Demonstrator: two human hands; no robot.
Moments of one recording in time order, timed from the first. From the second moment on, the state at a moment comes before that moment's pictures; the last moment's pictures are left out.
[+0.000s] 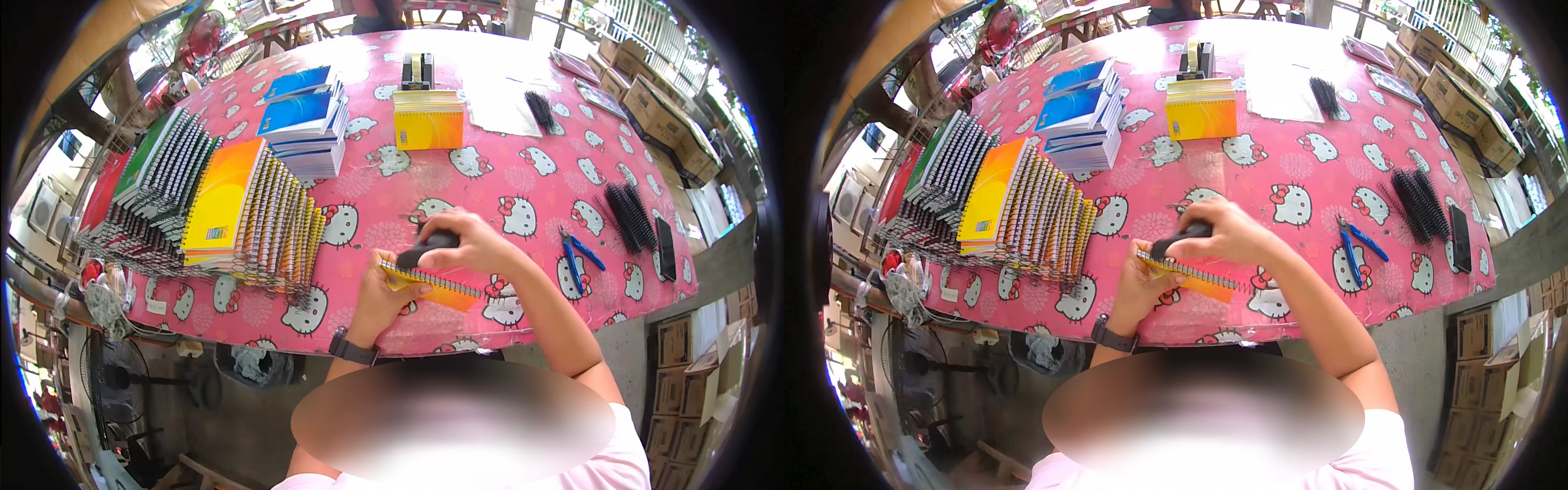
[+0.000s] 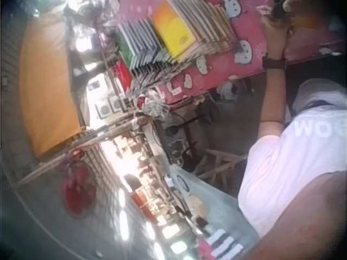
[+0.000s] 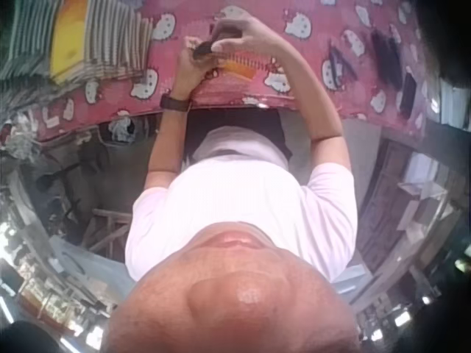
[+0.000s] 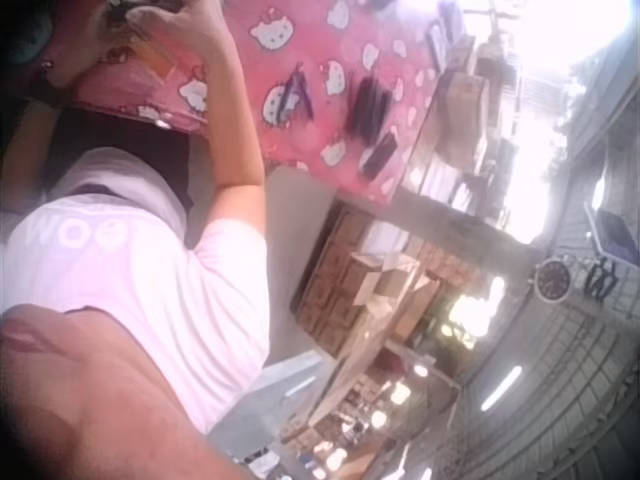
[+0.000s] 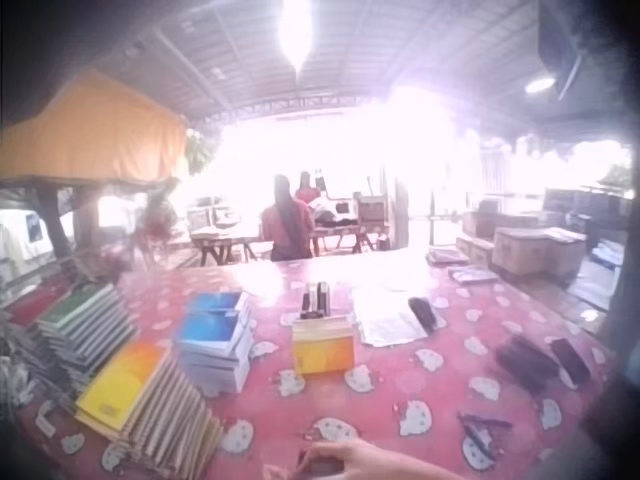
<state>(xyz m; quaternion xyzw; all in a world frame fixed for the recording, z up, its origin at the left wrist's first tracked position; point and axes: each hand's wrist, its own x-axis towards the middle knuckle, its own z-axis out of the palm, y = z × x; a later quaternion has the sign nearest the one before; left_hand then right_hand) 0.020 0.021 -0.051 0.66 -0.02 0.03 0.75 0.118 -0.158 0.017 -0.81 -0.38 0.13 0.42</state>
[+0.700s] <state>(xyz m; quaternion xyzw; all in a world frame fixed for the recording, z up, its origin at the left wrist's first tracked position) 0.002 0.003 0.005 0.66 -0.08 0.16 0.73 0.047 -0.160 0.050 -0.77 -0.35 -0.05 0.54</state>
